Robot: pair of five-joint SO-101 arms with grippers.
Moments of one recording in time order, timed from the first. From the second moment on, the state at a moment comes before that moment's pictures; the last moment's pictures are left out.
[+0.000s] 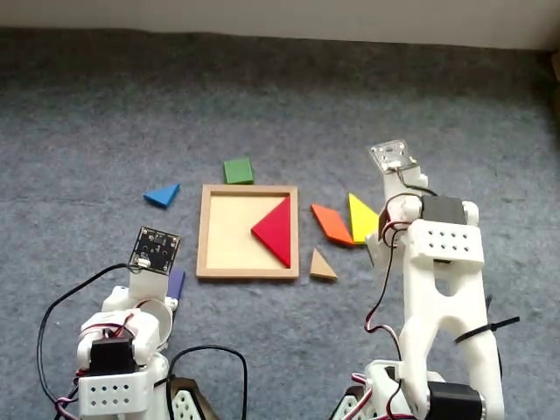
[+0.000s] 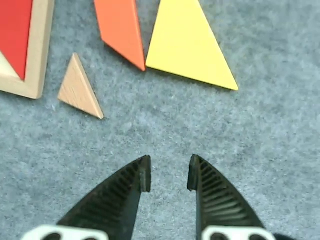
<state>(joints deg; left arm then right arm) -11.1 -102.3 96.0 75.8 -12.6 -0.4 -25.1 35.1 76.1 24.0</state>
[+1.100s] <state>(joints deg) -11.1 -102.3 96.0 75.8 -12.6 -0.9 -25.1 35.1 73.7 24.0</state>
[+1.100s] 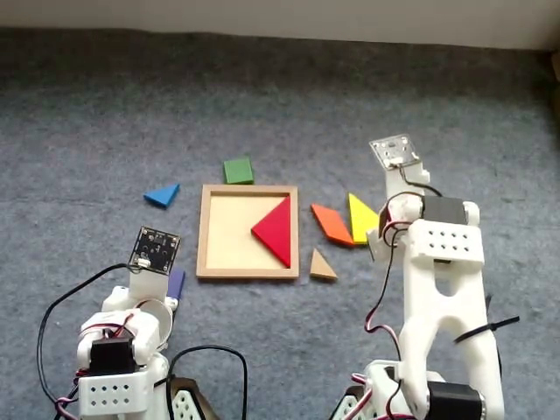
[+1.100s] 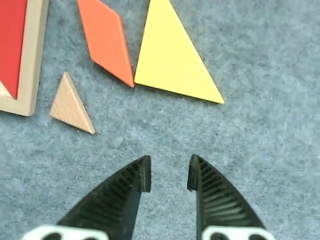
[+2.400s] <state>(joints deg) -11.1 -102.3 96.0 75.8 -12.6 -1.8 -25.1 35.1 73.7 24.0</state>
